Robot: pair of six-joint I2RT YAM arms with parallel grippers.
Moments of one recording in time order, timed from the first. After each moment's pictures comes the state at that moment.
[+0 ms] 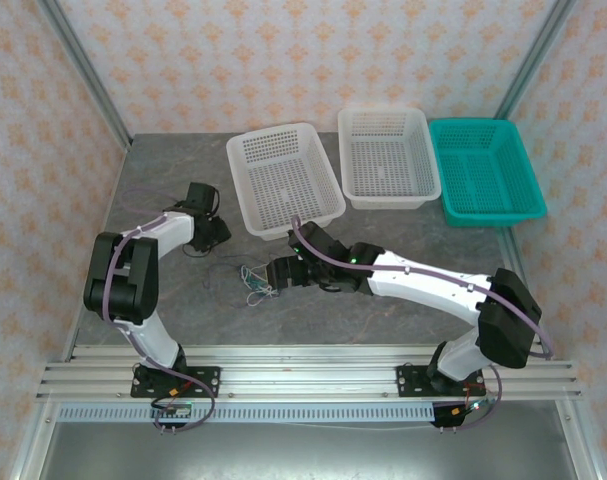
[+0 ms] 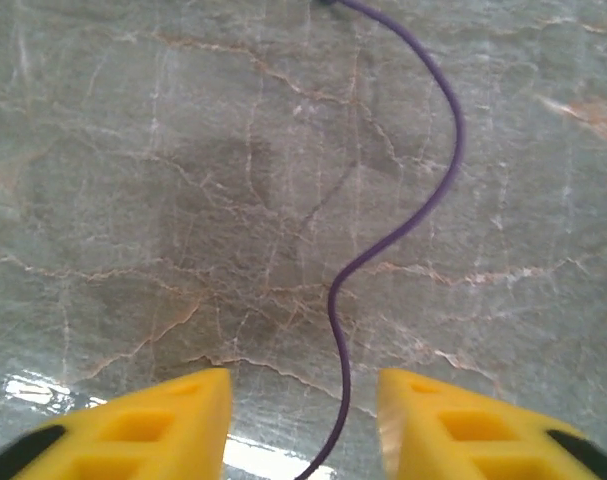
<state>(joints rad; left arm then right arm) -0.07 1.73 1.00 -0.44 0.00 -0.65 1.01 1.49 1.11 -0.47 0.01 0.70</state>
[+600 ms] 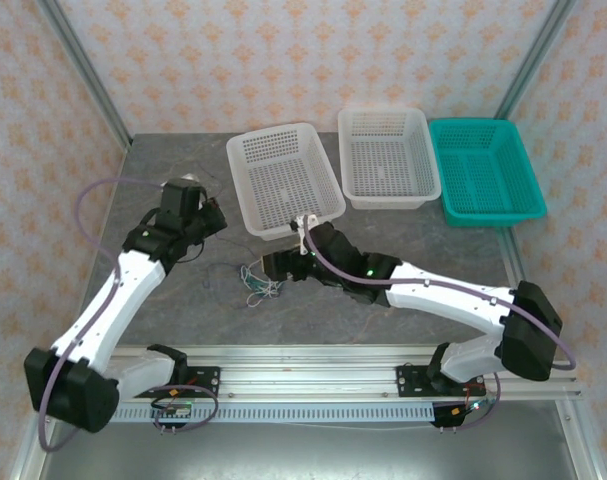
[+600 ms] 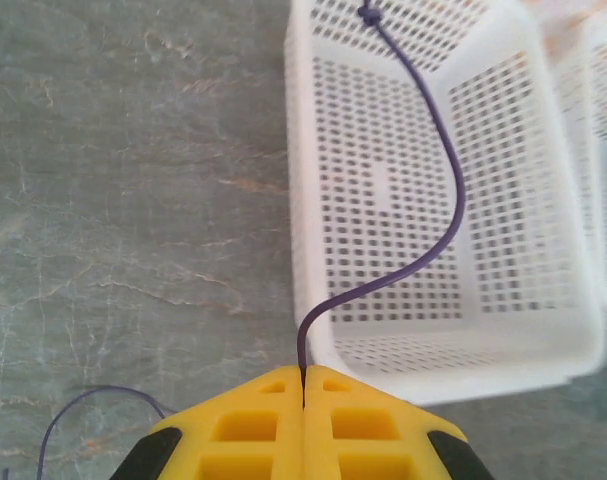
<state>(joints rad) -0.23 1.10 1.01 -0.62 -0.05 -0.70 1.04 1.37 1.00 -0.15 0.08 0.54</state>
